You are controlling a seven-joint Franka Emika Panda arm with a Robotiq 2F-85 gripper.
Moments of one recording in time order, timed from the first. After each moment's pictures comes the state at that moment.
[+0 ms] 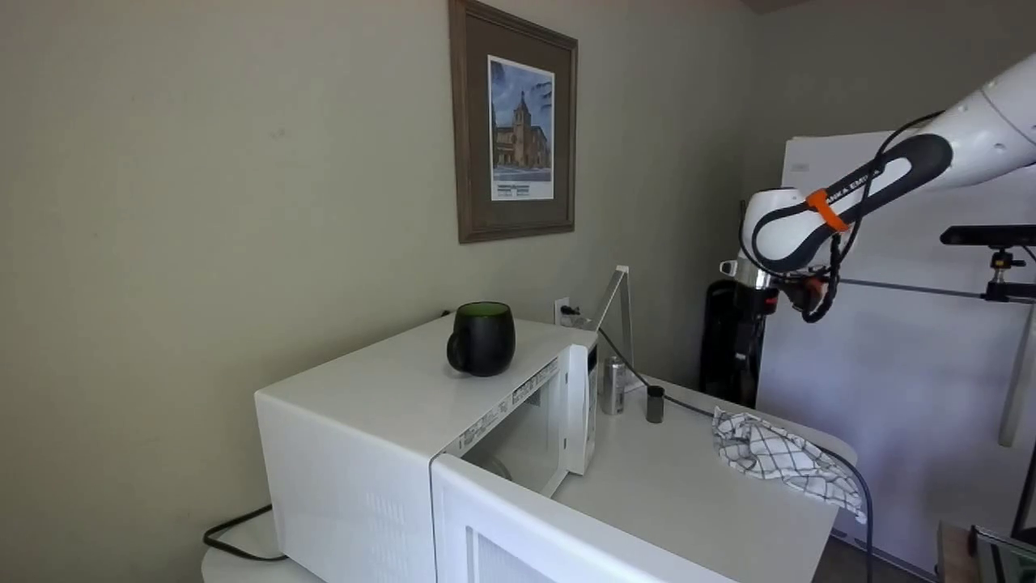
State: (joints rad) arm -0.09 -0.21 -0.28 -2.43 -0.06 2.31 -0.45
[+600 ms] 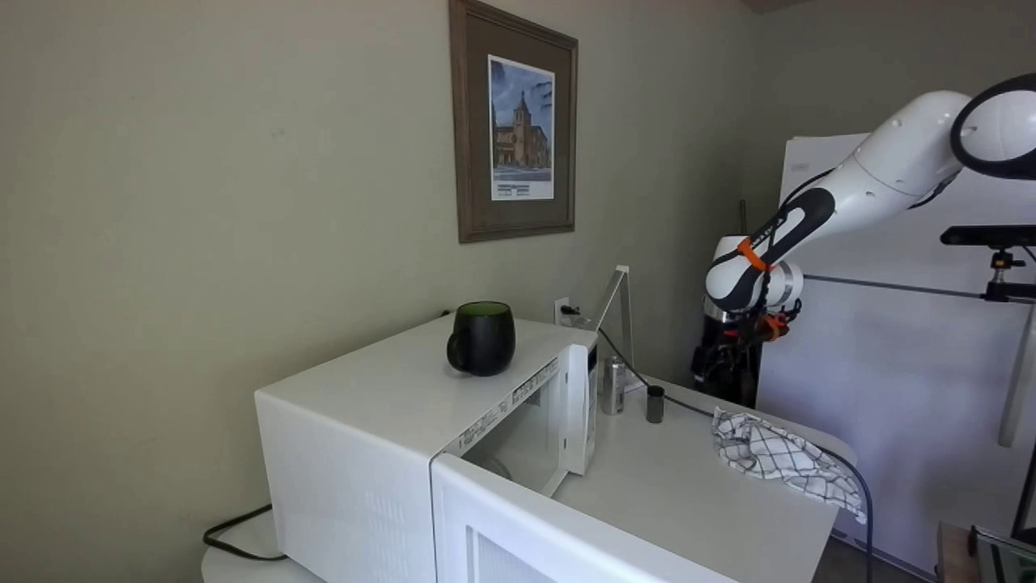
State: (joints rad) arm -0.15 0.17 -0.25 -2.24 0.13 2.50 -0.29
